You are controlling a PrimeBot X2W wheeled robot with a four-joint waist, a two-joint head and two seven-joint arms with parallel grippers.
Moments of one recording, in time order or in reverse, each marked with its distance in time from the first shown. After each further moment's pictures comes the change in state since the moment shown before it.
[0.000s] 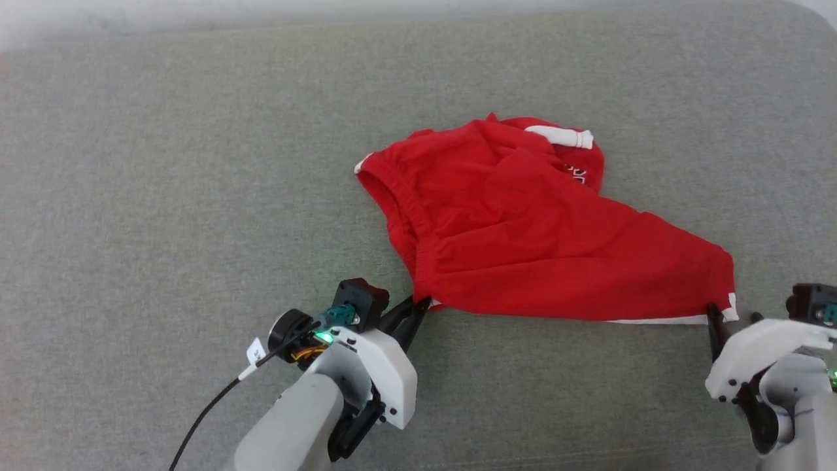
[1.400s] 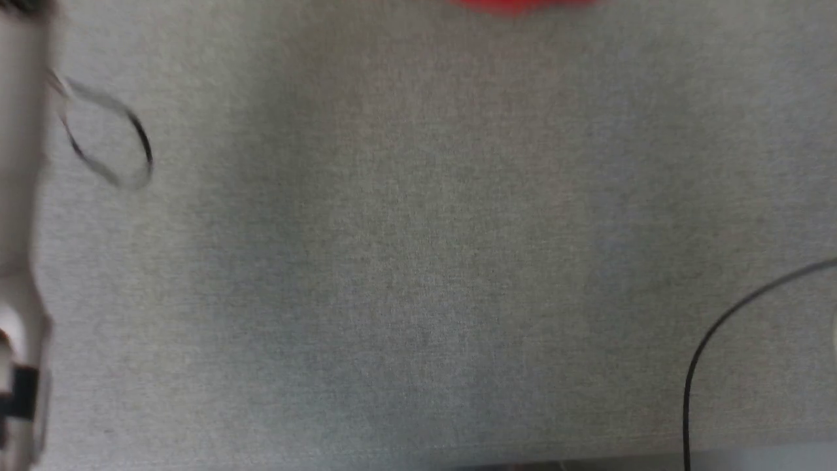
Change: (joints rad) left arm -0.905 0.255 0.267 -0.215 -0.154 0.034 0.387; right arm -1.006 -0.125 0.370 -0.321 -0.038 0.000 0.281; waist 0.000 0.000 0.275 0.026
